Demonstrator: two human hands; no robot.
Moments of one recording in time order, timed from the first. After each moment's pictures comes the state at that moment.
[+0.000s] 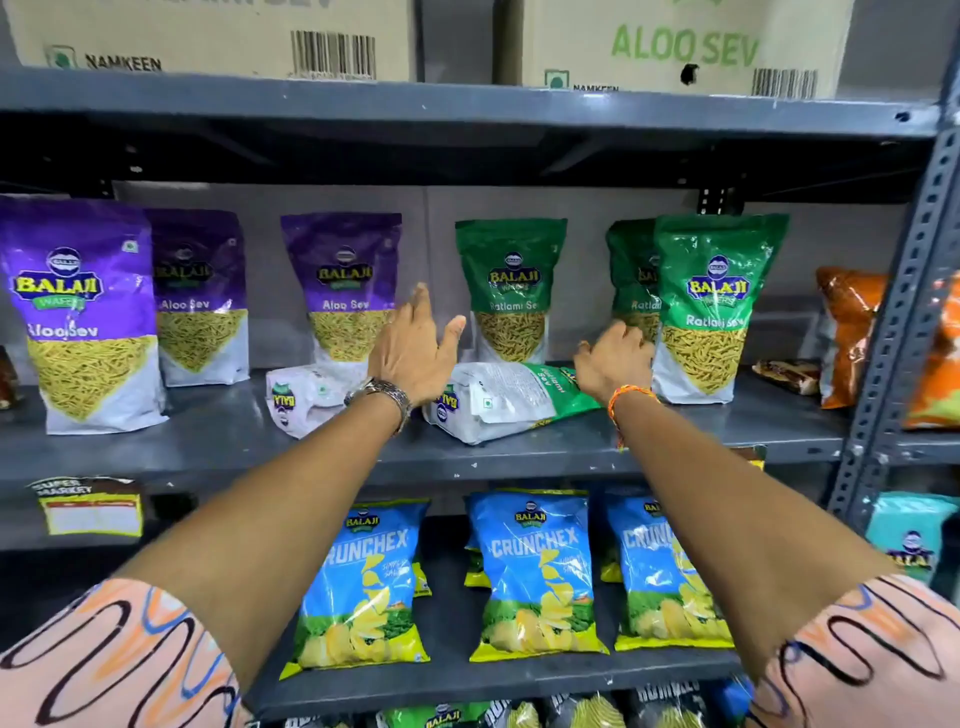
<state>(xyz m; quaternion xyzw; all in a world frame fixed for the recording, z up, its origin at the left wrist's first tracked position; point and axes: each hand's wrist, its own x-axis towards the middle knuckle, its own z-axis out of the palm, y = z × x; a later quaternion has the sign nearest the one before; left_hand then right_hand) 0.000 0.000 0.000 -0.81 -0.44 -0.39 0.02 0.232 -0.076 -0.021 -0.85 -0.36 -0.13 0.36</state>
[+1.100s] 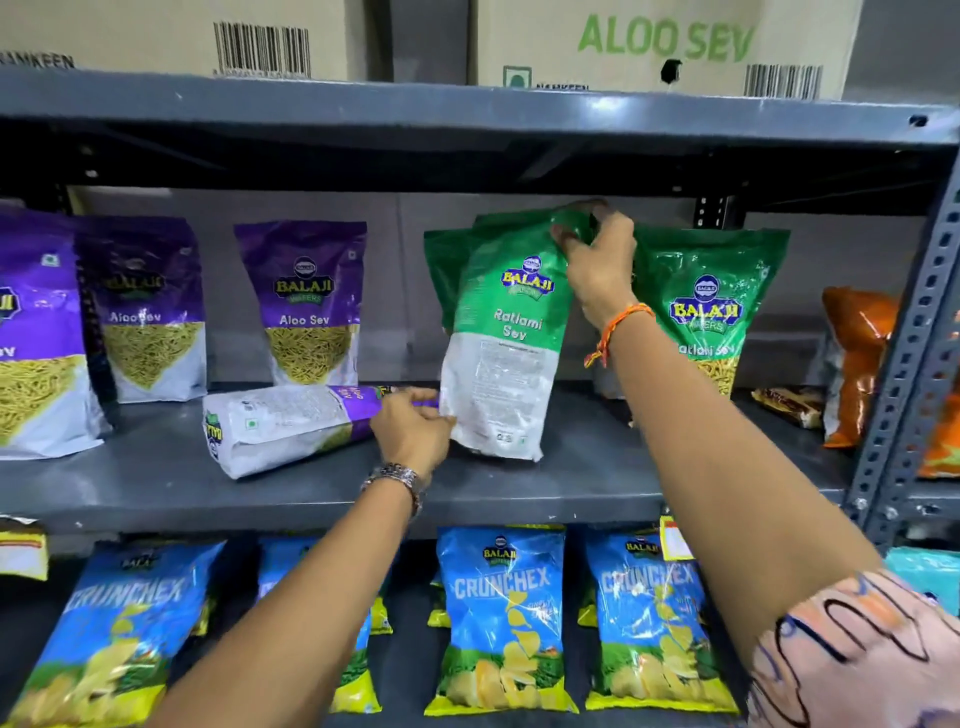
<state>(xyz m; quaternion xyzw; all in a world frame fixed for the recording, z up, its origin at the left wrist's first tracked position) 0.081 -0.017 -0.048 -0.61 -0.50 -0.52 -0.33 0.281 -0.038 0.108 -0.54 -0.42 -0.06 0.72</state>
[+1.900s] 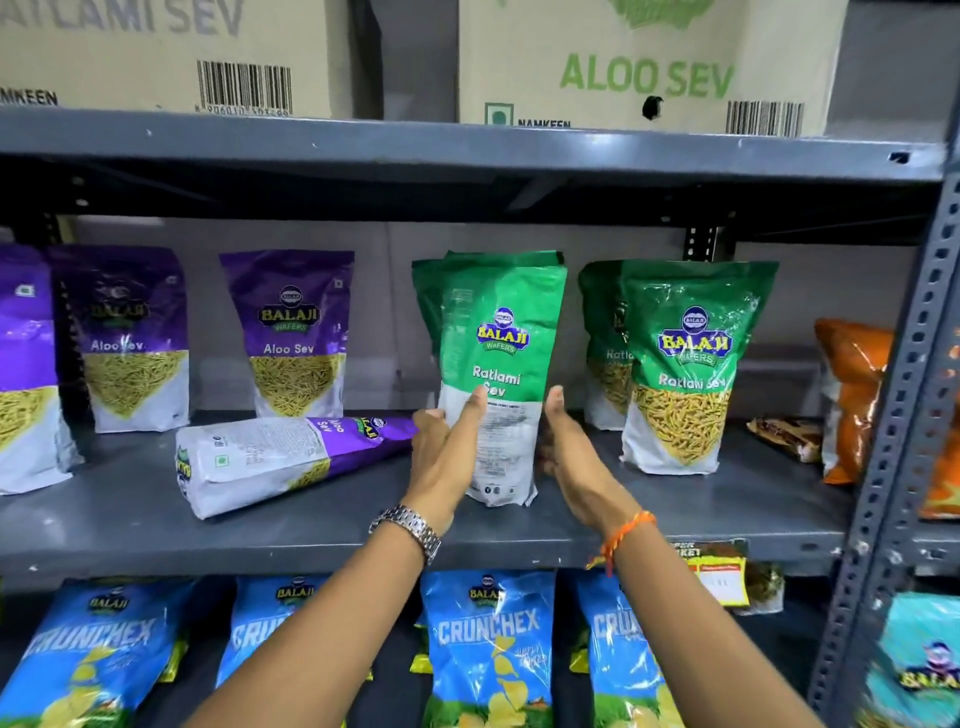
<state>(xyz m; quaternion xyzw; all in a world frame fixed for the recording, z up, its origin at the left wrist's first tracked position) 0.123 -0.040 -0.033 -0.60 -0.40 -0.49 -0.49 0.263 -0.080 -0.044 -0.47 -0.48 0.35 0.66</state>
